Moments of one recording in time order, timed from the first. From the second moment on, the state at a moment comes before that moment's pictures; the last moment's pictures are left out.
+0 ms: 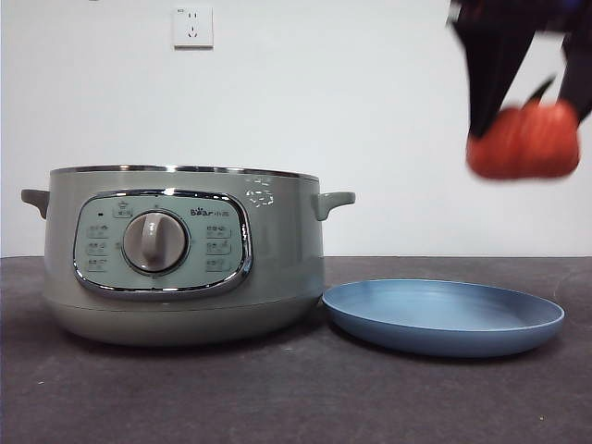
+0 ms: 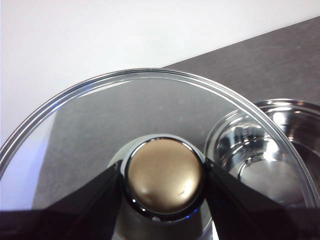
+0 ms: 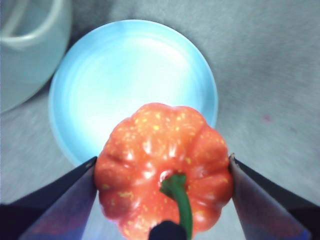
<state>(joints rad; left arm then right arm) -0.42 0.83 1.28 -0.84 -0.38 0.10 0.45 1.35 1.22 -0.96 0.08 0.07</state>
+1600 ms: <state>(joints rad) -0.42 1.08 1.28 -0.72 -0.13 0.10 0.46 1.47 1.17 -0.74 0.00 0.07</state>
